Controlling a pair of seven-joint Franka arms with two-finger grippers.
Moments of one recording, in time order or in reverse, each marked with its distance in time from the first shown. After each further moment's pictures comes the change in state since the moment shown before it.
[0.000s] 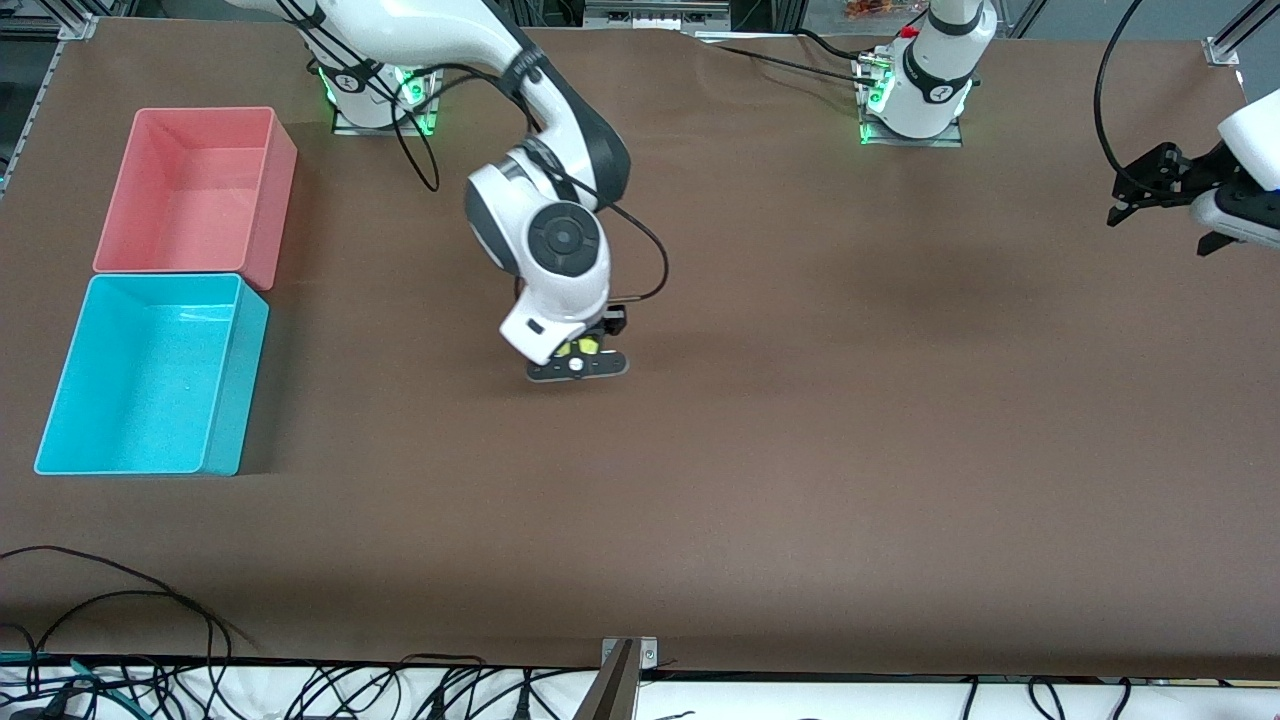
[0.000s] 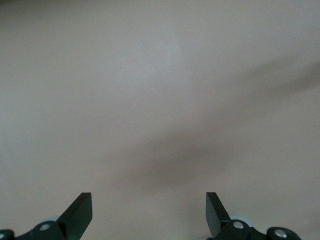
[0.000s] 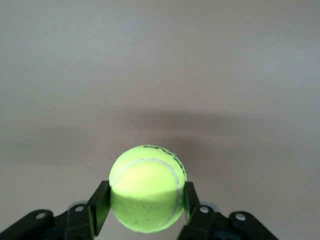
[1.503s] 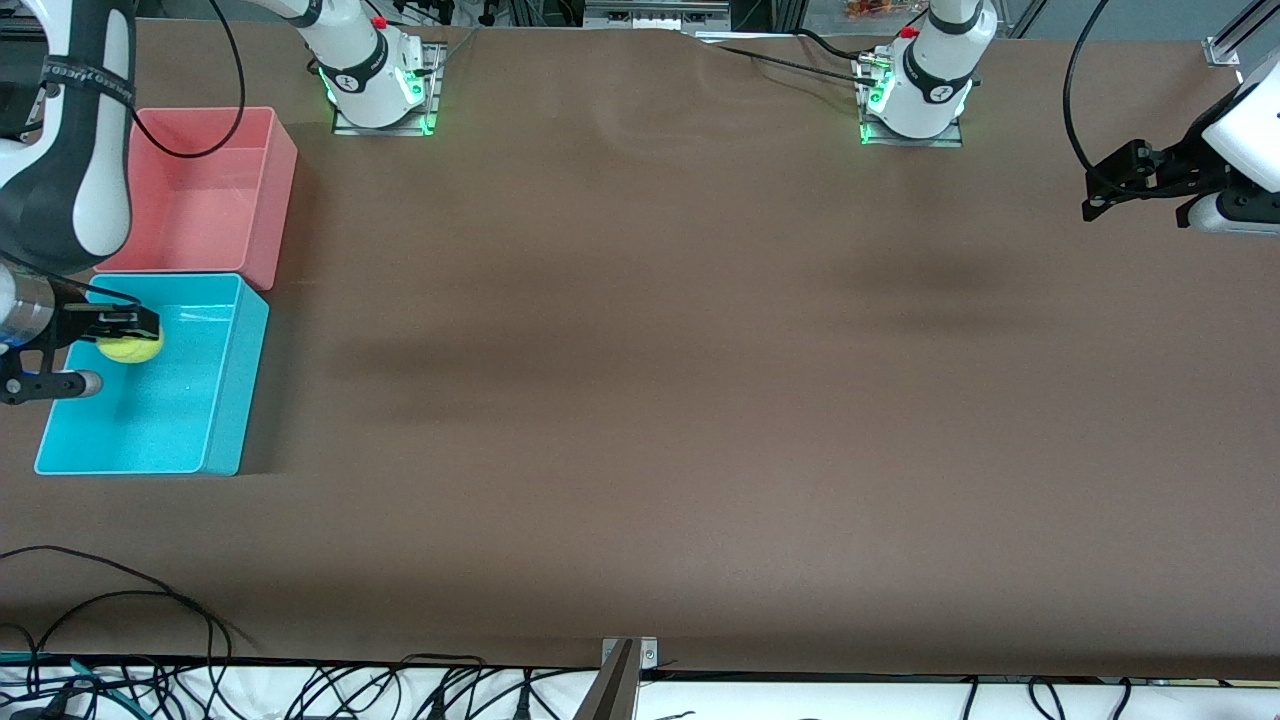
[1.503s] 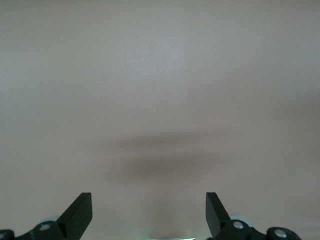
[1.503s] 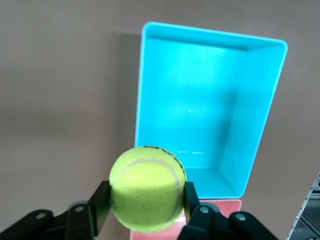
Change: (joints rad) left arm -0.084 0.038 0.003 0.103 0.001 -0.086 -0.325; right arm -0.247 -0.249 -0.618 -0.229 0.020 -0.140 -0.850
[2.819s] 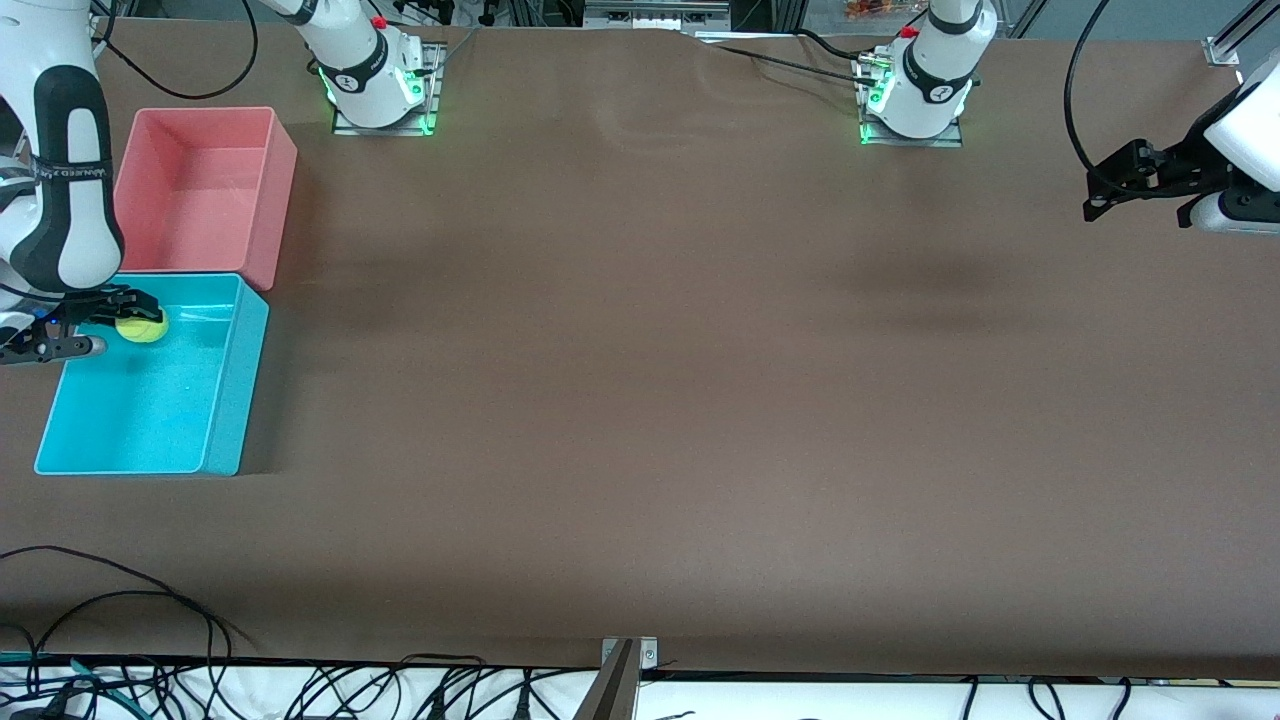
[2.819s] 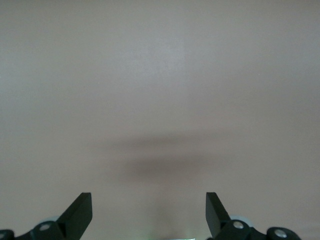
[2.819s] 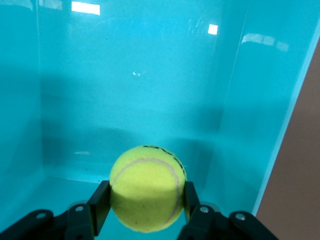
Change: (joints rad) left arm -0.001 0.000 0.001 0.002 0.000 0.001 0.000; right arm -0.204 0.084 -0.047 -0.437 0.211 0.514 -0.445
